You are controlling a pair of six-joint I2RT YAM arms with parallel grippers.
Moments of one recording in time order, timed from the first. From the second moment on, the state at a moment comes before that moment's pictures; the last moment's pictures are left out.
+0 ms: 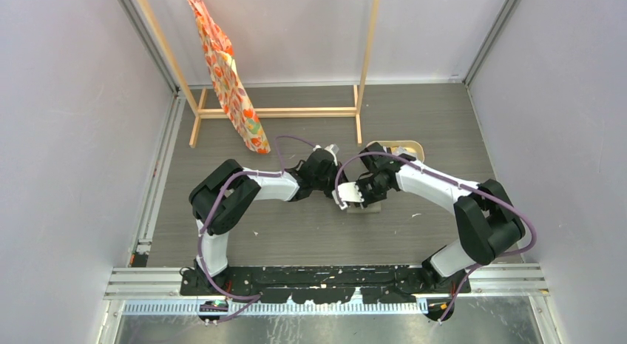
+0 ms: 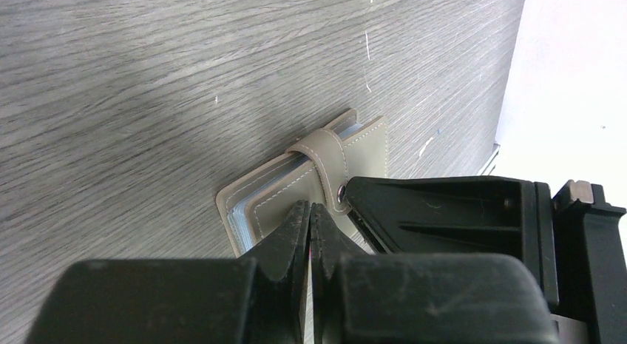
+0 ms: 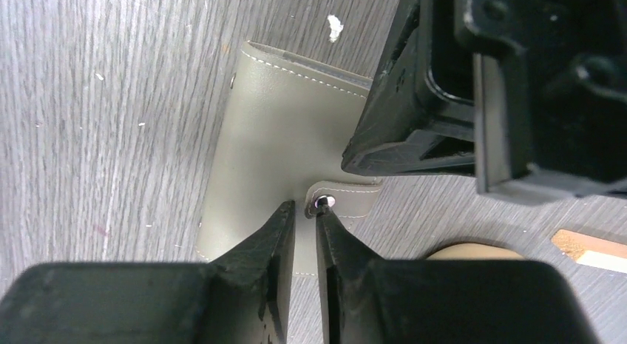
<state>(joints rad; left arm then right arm) -0.83 1.92 1.03 0.26 0.26 -0.99 0.56 1.51 0.89 -0.65 -0.28 -1.38</state>
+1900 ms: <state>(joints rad) -0.95 0.90 1.12 -0.70 -0.21 -0.45 -0.19 0.66 1.14 -0.87 -0.52 -0.02</state>
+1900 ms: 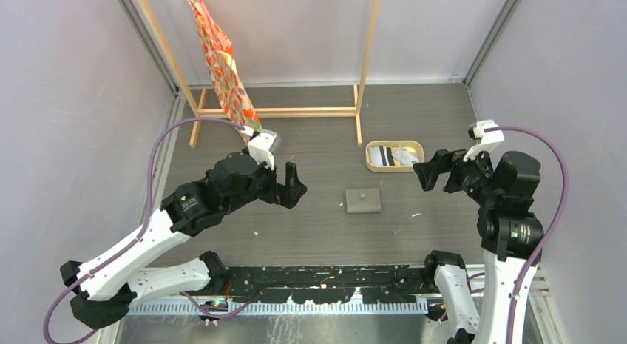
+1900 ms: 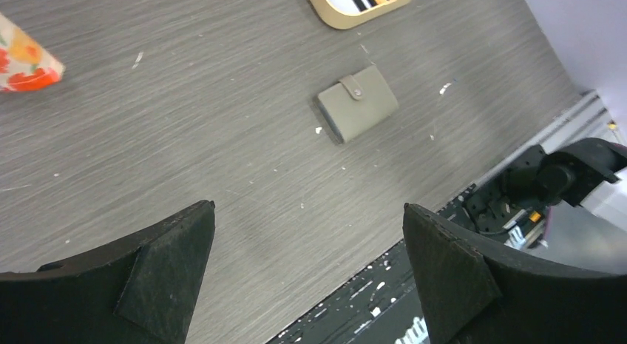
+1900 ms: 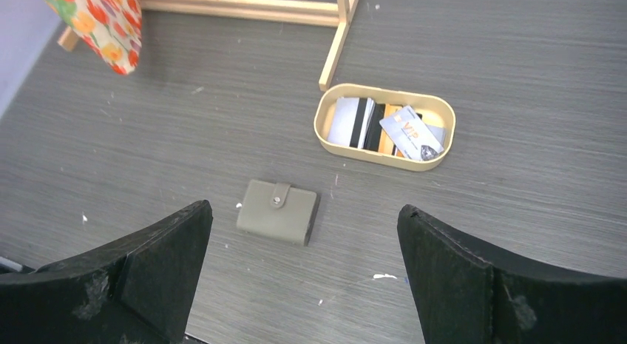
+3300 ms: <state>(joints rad) -0.89 0.56 0.89 -0.50 -0.06 -0.48 -0.19 0.64 1.07 -0.77 -0.42 0.25</state>
